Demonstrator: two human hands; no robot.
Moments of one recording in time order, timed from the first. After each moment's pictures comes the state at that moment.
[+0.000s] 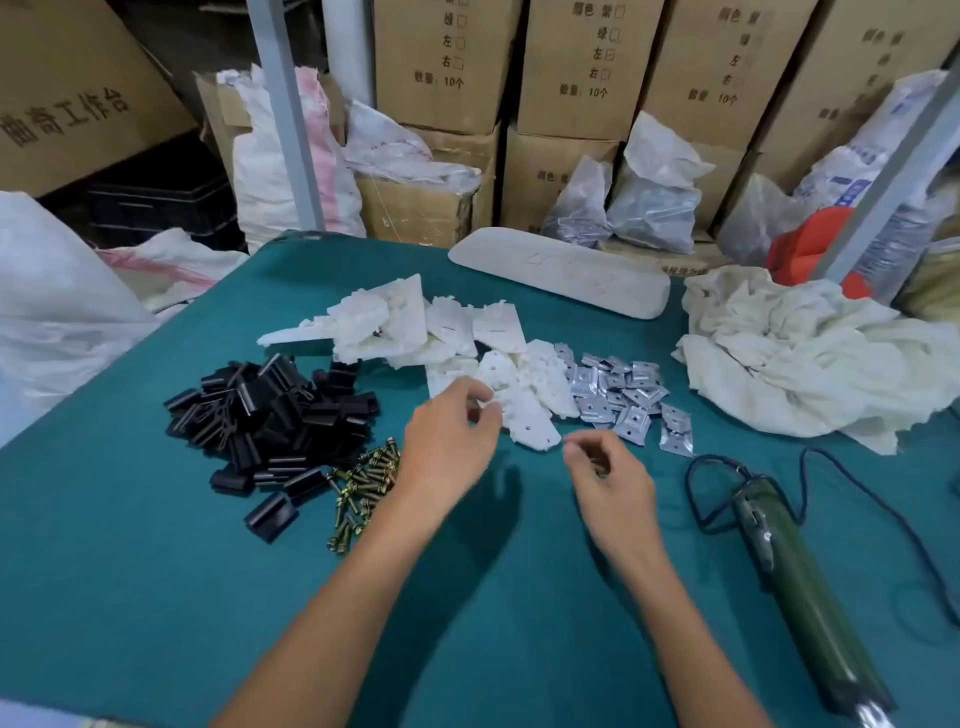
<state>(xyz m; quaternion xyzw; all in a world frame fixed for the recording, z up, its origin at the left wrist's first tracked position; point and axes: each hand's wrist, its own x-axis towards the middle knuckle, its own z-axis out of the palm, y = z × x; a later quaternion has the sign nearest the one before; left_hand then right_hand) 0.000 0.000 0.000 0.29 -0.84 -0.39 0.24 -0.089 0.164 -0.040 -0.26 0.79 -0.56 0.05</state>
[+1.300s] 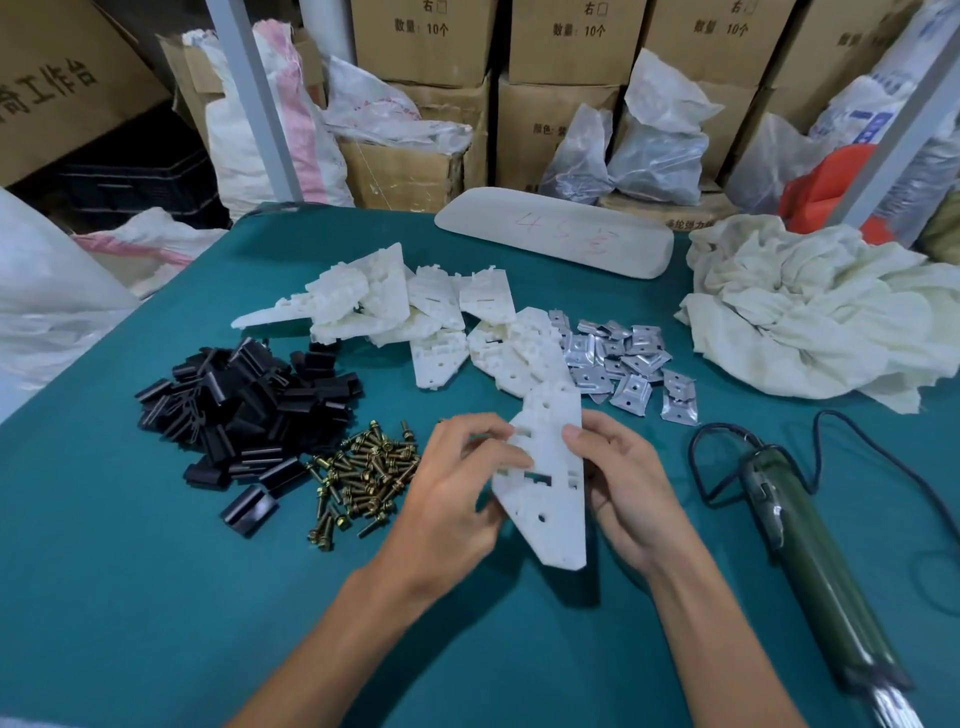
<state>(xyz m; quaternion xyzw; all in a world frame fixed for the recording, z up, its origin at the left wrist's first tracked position) 0.035 0.038 -0.035 0.03 -0.88 -0.29 0.37 -0.096 0.174 -0.028 -0.11 0.52 -0.77 0.34</state>
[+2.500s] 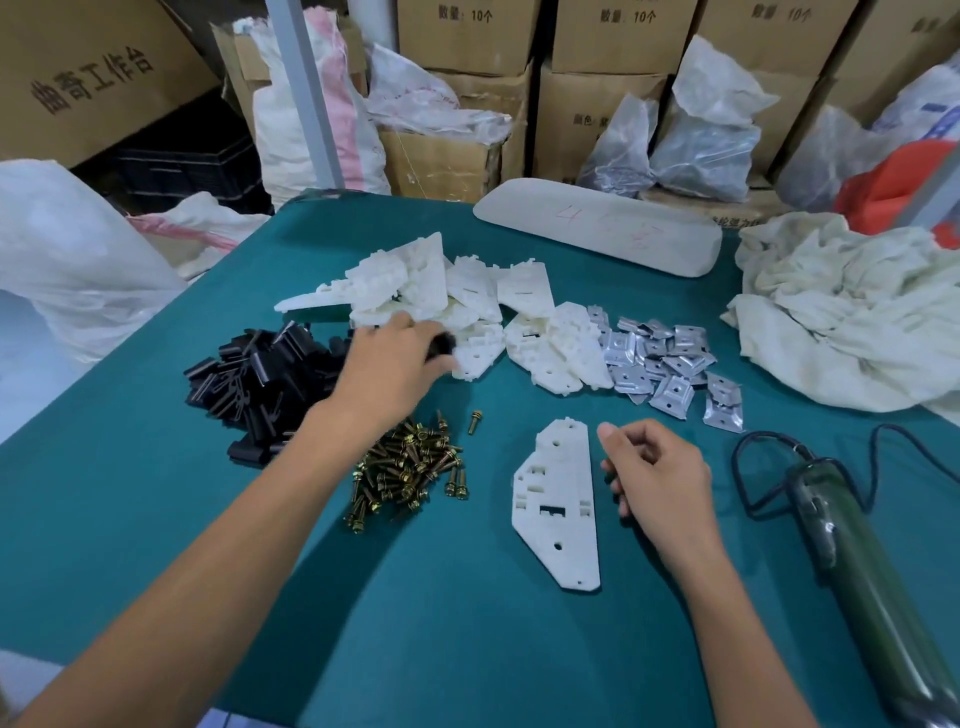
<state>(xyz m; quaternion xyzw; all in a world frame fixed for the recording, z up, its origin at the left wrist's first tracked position) 0.005 -0.088 0.012 0.27 -0.95 -0.08 0.10 -0.100 0.174 -0.044 -0.18 0.78 -0.58 0.13</state>
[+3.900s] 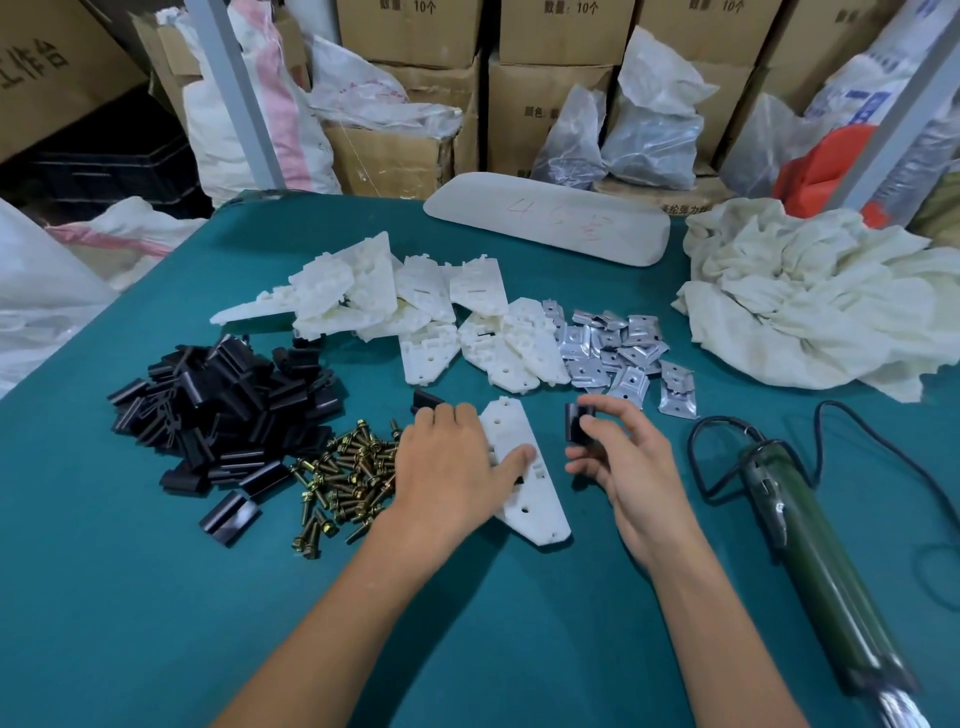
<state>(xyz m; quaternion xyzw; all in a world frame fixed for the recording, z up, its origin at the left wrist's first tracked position) -0.011 0.025 -0.031 0.30 -0.95 -0.10 0.05 -0.111 0.171 -0.037 -0.06 0.63 -0.74 0.23</state>
